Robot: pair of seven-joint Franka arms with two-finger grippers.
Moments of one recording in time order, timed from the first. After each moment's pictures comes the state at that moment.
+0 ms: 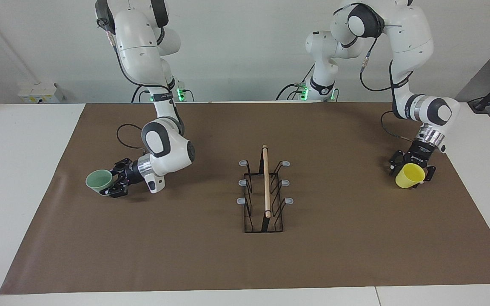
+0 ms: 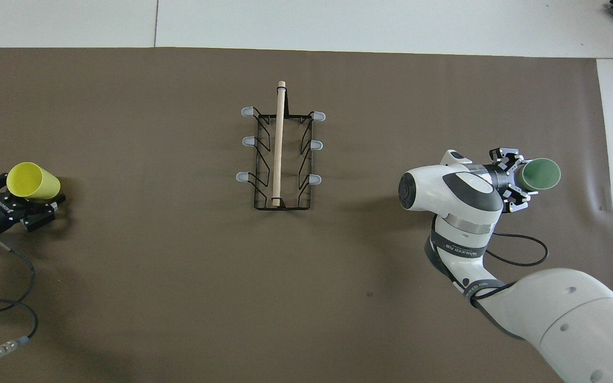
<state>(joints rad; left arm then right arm) -0.21 0.44 0.72 -2.16 -1.62 2.04 -0.81 0.23 0.45 0.01 -1.93 -1.21 1.77 -0.64</state>
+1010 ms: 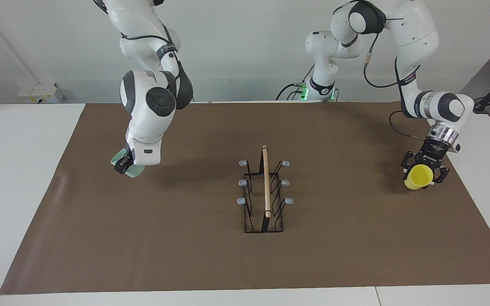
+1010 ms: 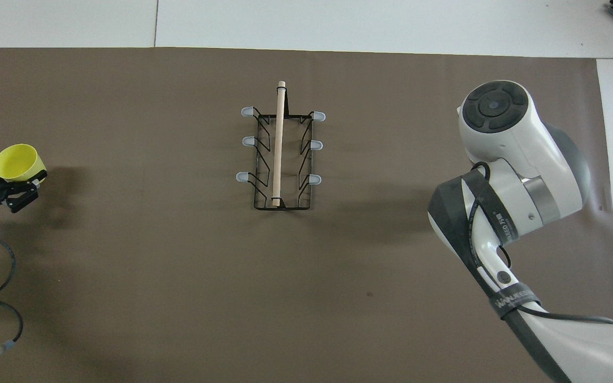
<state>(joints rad) -0.20 0.41 0.74 -2.05 -1.57 2.00 -0.80 0.22 0.22 0.01 -1.73 -0.41 1.76 -0.67</state>
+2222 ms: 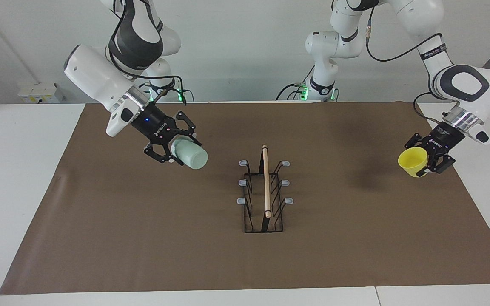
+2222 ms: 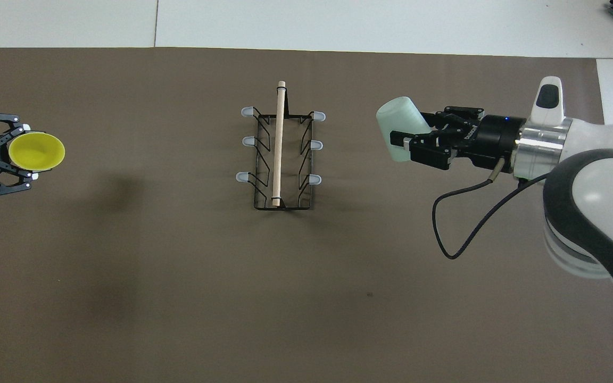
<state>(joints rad) -0.17 0.15 0.41 -1.89 -0.70 2.08 -0.88 0.15 -0.02 0.01 -2.02 1.26 2.30 -1.11</state>
